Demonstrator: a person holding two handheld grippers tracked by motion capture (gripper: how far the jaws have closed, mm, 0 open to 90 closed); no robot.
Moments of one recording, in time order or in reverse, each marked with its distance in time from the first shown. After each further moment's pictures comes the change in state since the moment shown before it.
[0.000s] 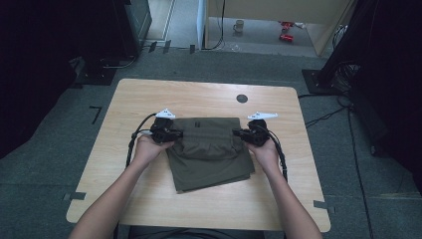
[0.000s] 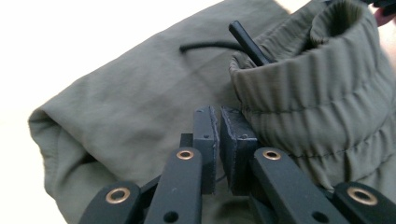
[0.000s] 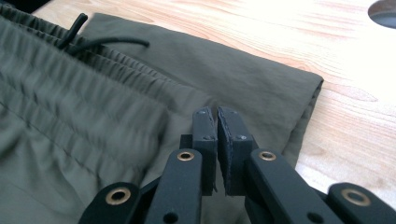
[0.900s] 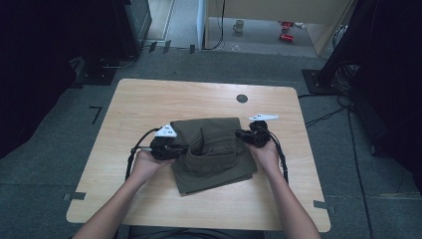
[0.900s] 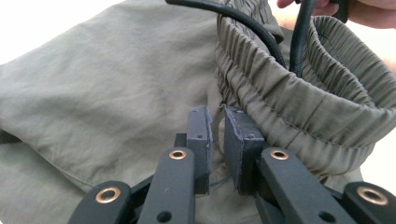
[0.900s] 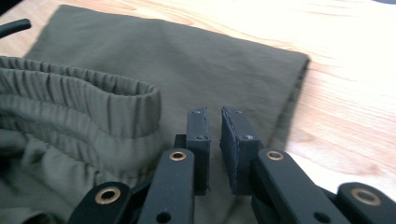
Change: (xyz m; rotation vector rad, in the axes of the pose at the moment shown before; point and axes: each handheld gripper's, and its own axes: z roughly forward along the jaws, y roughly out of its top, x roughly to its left) left arm -0.045 -0.029 -0.017 -0.014 -0.065 0.093; right arm -0.013 -0.009 0.010 0.021 -0.014 0.028
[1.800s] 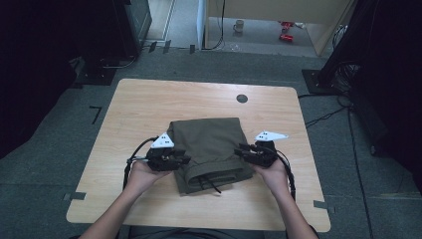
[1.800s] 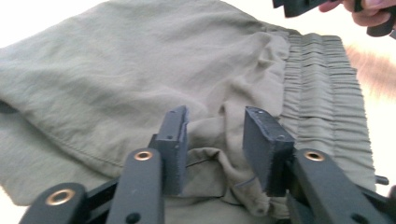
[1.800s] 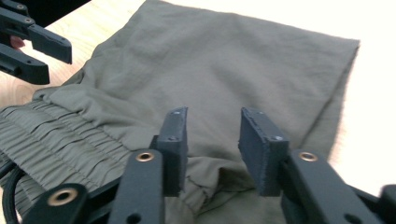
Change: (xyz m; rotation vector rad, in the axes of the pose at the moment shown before) left arm -0.032 -0.014 -0.016 -0.022 0.041 0.011; right arm 0.044 -0.039 -0.053 -0.066 0.080 -0.086
